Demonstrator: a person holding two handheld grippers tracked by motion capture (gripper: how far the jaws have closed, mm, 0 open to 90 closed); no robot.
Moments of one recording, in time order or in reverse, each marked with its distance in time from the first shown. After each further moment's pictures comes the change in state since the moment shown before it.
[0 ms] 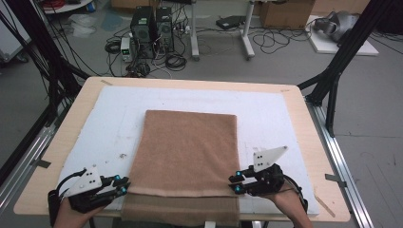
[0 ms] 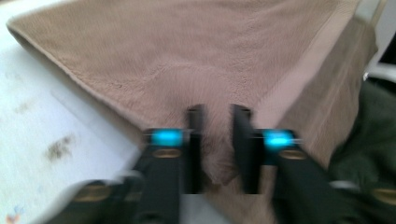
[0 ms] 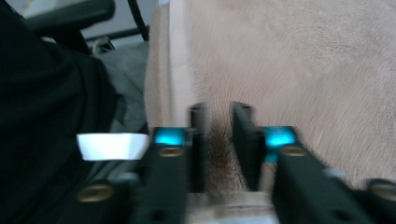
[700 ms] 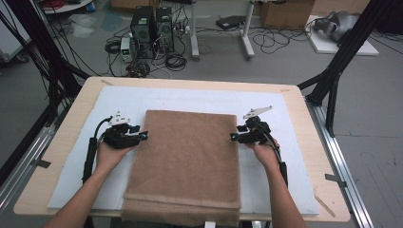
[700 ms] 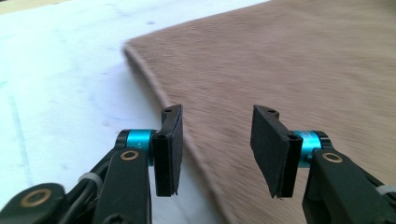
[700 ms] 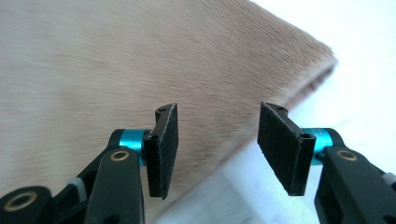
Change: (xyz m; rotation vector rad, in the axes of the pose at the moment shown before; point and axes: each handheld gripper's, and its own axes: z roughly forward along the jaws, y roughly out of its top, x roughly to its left) left arm 0.118 0.052 0.121 0.024 0.225 -0.253; right arm -0.157 0.003 0.032 0.098 -0.485 0.291
